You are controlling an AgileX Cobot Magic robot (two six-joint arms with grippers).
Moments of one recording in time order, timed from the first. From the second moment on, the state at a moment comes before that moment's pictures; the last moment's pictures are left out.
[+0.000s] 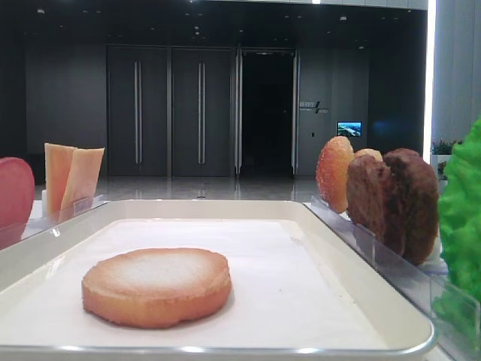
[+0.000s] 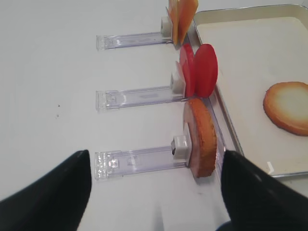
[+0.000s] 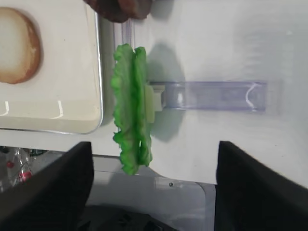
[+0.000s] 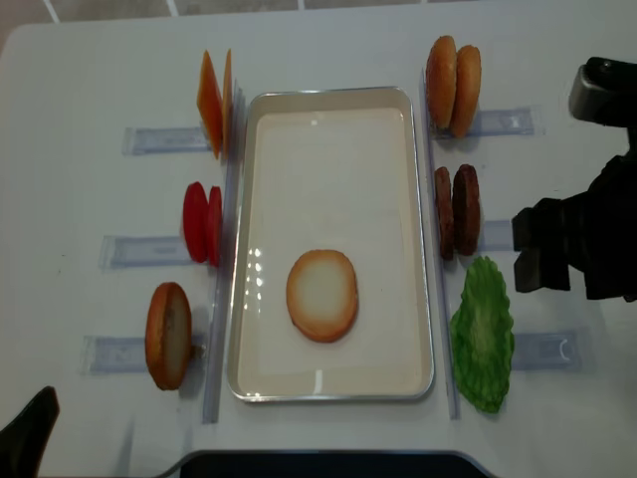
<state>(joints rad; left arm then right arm) 0.03 -0.02 -0.48 -0.09 1.11 0.12 0.45 1.14 -0.93 0.18 1.22 0.37</state>
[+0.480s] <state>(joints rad) 0.03 -0.02 -0.48 -0.09 1.11 0.12 0.51 1.29 -0.93 0.18 1.12 0.38</state>
